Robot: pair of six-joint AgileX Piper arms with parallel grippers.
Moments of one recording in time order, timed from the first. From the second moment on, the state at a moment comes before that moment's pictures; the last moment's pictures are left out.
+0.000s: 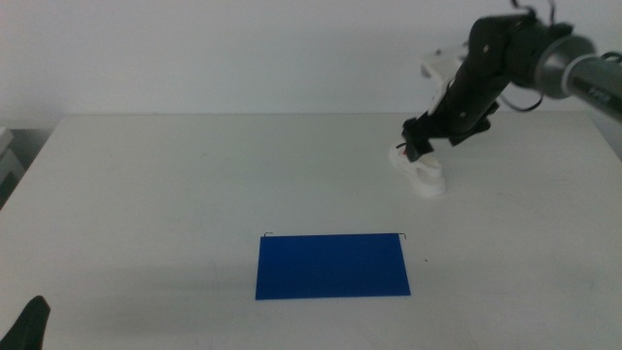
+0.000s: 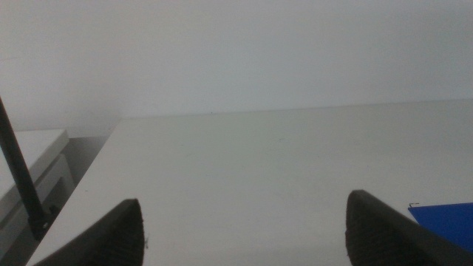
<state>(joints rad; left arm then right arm) -0.03 -0.01 0.03 -0.07 0.11 0.08 0.23 2.22 -1.95 0.07 0.94 -0.18</state>
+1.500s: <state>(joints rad) -0.03 -0.01 0.03 -0.07 0.11 0.08 0.59 1.74 -1.52 0.08 0.87 0.09</state>
